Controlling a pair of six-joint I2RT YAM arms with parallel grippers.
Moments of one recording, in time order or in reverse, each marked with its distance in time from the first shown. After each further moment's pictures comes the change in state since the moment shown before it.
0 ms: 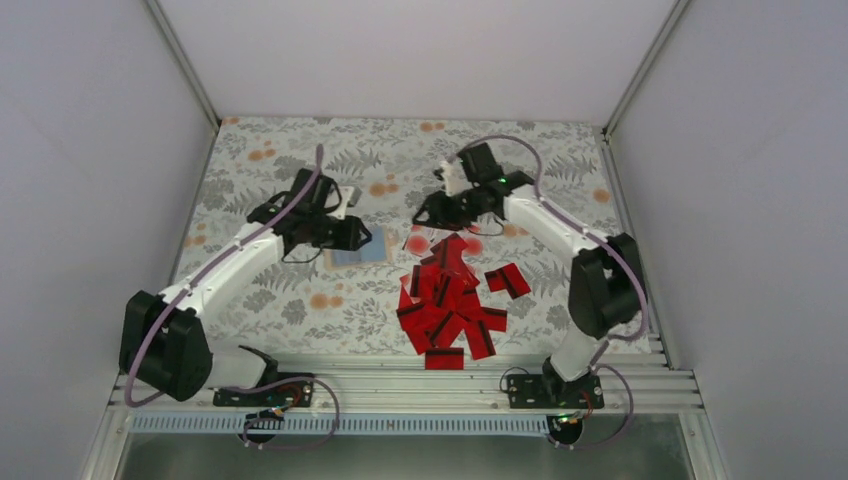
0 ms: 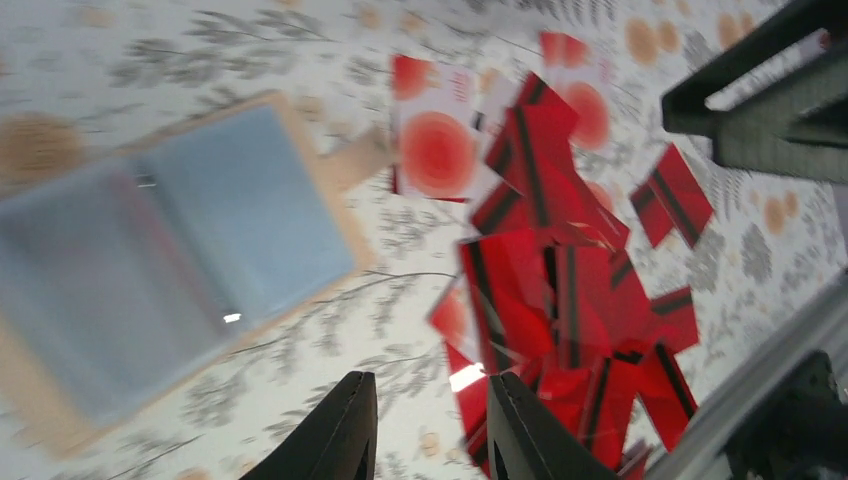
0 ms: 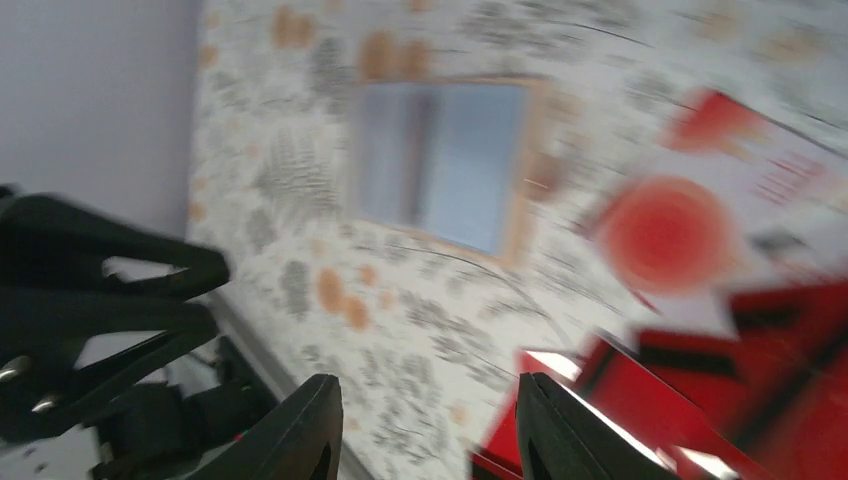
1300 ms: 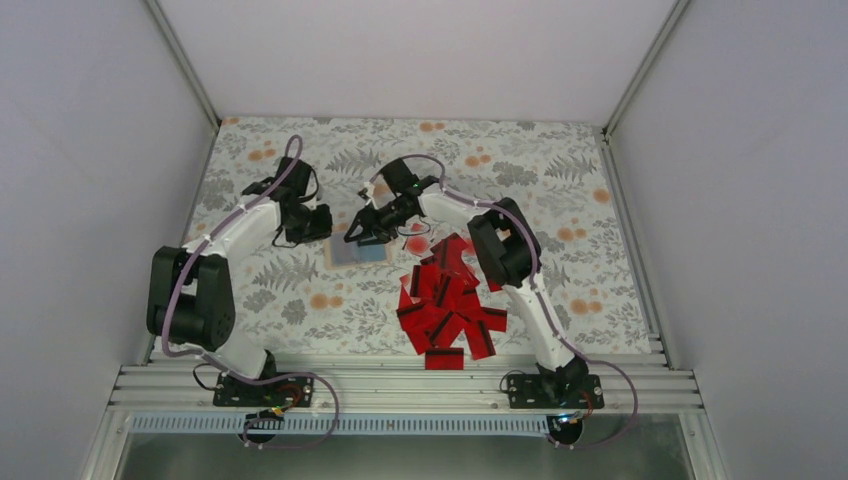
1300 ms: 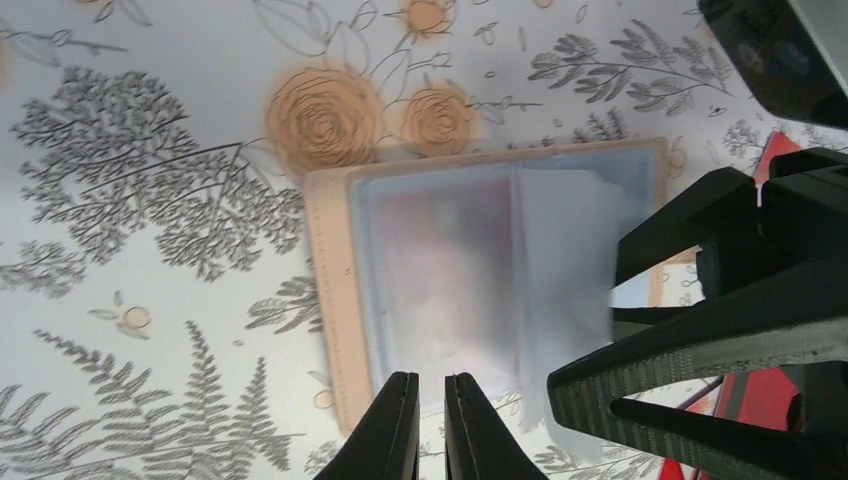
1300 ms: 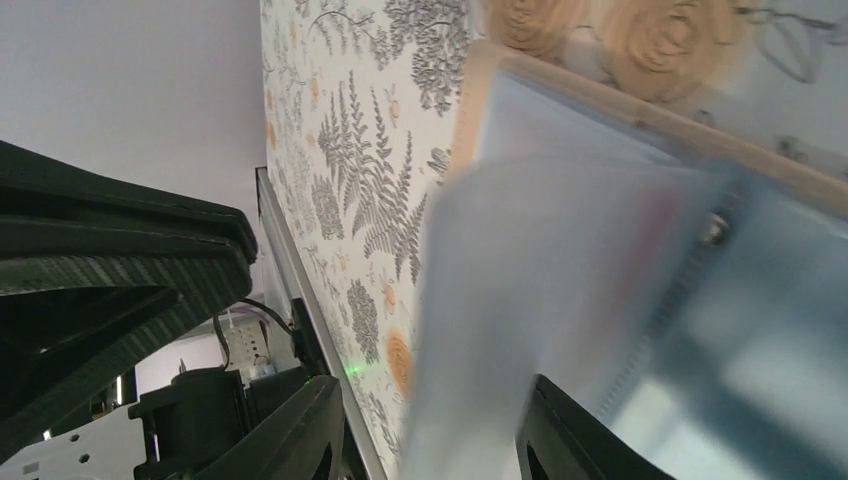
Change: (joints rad) left arm 0.163 0.269 0.105 -0.090 -0.155 -0.061; right arm 0.140 0.648 0.454 0.104 -0.310 0.065
